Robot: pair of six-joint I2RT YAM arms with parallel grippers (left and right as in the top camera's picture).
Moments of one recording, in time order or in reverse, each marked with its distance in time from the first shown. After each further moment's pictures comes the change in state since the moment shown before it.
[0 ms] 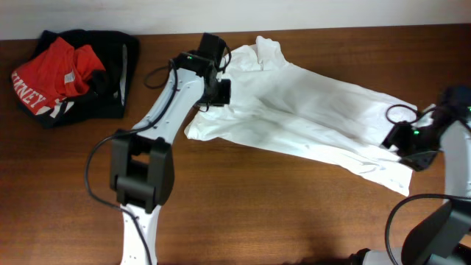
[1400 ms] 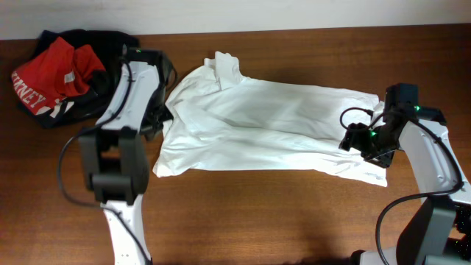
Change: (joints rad) left arm 0.242 -0.014 0.007 -0.591 -0.308 -0.454; right arm 0.229 0.001 -0.102 0.105 -0.026 -0.009
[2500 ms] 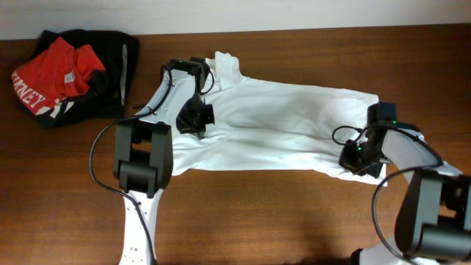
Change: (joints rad) left arm -0.158 0.158 0.011 0.251 0.366 0.324; right arm 0.023 0.137 -0.193 0.239 0.109 0.068
